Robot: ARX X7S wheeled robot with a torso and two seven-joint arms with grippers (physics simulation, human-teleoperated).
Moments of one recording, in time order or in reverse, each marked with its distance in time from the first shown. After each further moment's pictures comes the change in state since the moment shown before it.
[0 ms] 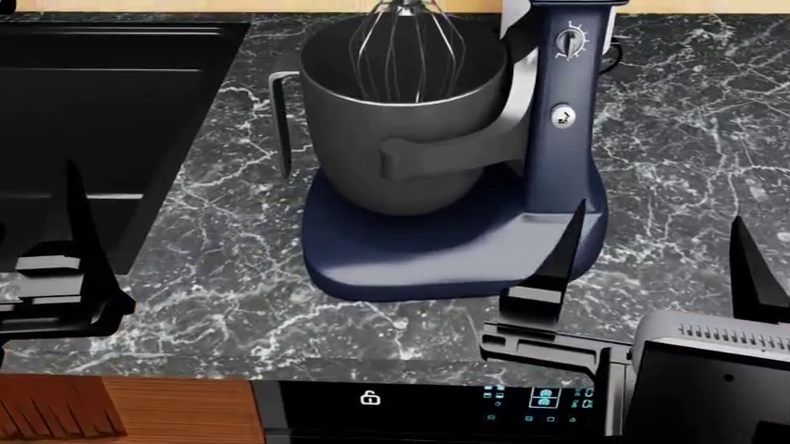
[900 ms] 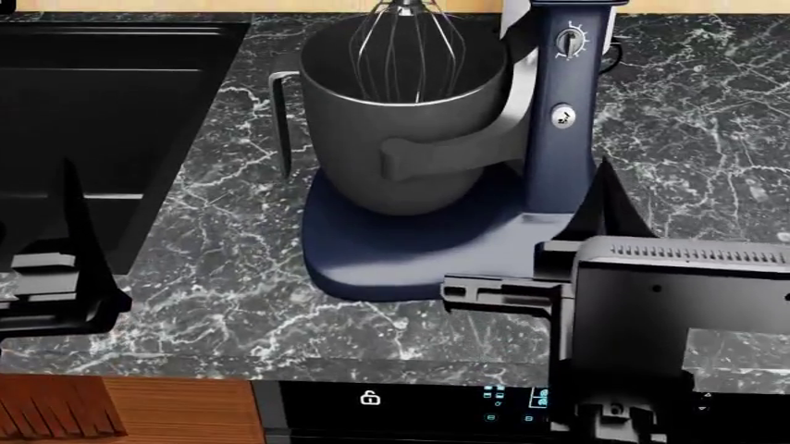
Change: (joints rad) left arm -0.004 -0.026 0.003 -0.008 -0.041 0.014 -0.032; right arm 0.156 0.018 -0.102 0.130 0.002 0.019 0.006
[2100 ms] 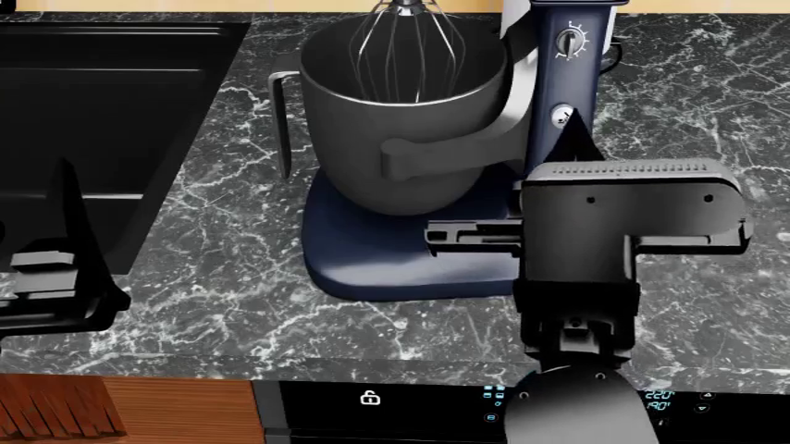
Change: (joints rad) left arm -0.001 -0.029 0.012 -0.024 -0.032 0.030 -0.036; right arm 0.176 0.008 -0.109 0.255 -0.042 -0.067 0.021
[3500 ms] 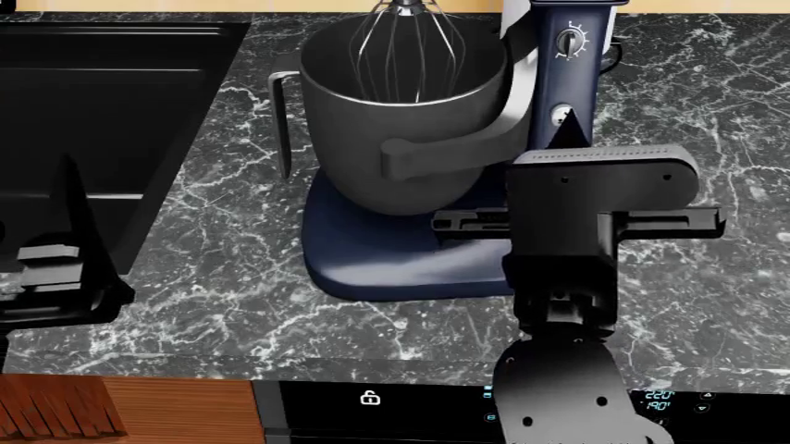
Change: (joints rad) left arm -0.007 -0.018 0.029 -0.050 -0.011 0.057 -0.032; right arm 0.076 -0.002 -0.059 0.260 -0.021 -0.140 0.039
